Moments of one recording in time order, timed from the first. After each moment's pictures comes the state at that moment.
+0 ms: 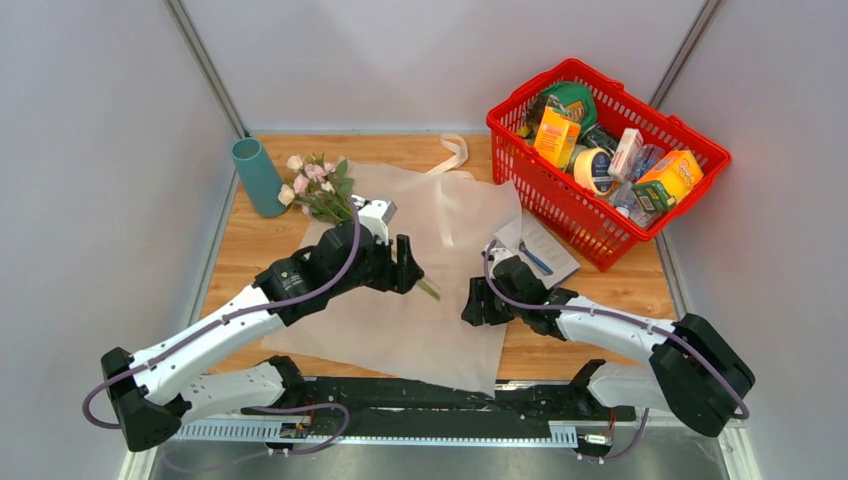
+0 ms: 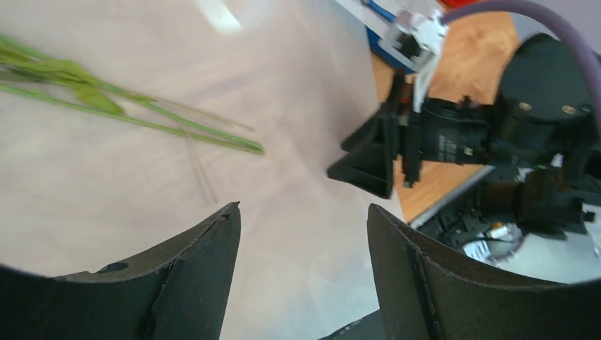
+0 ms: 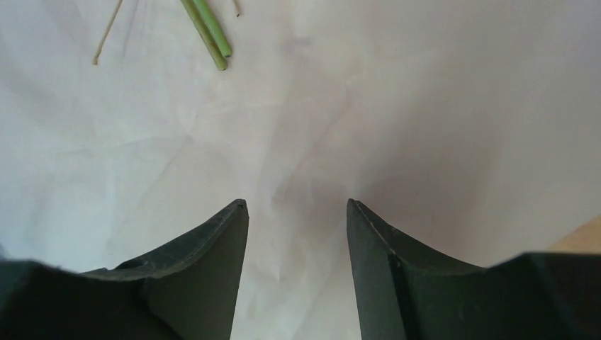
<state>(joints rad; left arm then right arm) -0.90 1.00 0.95 -0.50 -0.05 -0.57 0.76 1.24 0.47 -0.05 -0.11 0.57</state>
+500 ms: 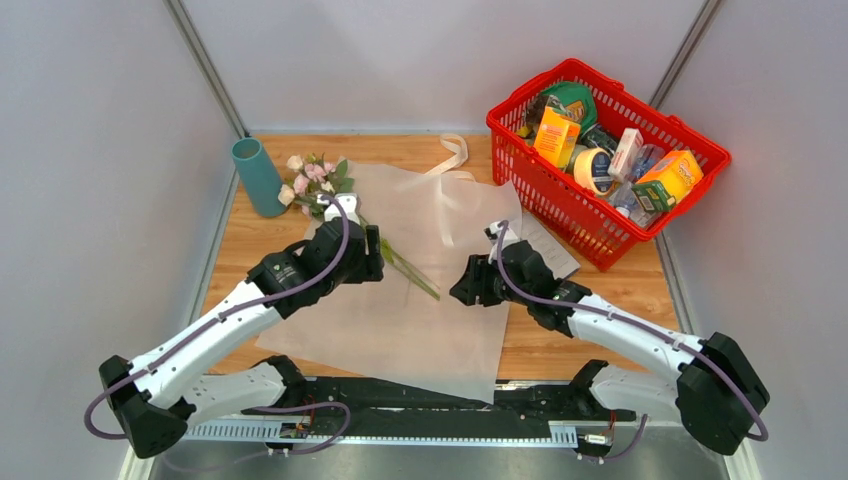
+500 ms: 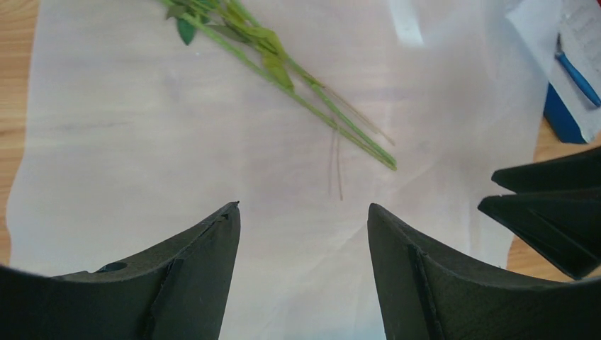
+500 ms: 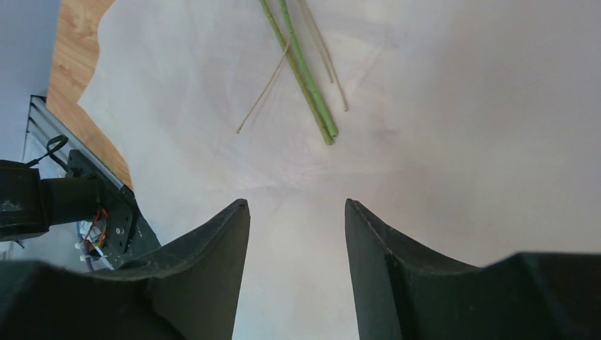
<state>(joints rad) -0.82 1.00 1.00 -0.75 -0.38 -0.63 0.76 1.10 0.57 -0.06 -0.11 0.62</state>
